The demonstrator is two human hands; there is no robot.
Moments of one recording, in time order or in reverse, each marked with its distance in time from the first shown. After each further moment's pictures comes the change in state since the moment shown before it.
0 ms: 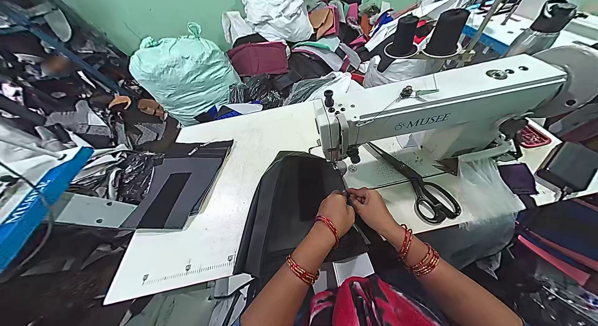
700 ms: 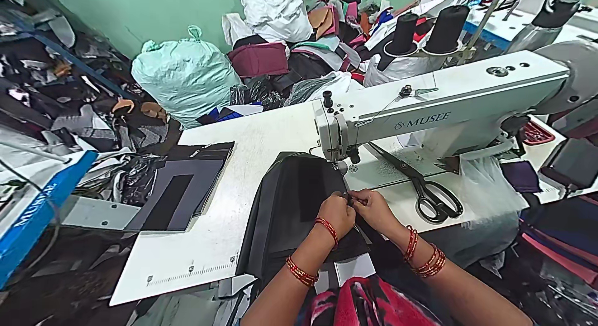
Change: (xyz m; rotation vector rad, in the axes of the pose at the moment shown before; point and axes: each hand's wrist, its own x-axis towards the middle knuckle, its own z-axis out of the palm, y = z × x) left_hand -0.002 -0.004 0.002 0.014 0.009 0.035; right_hand -0.005 0.002 -0.005 0.003 -0.026 -0.039
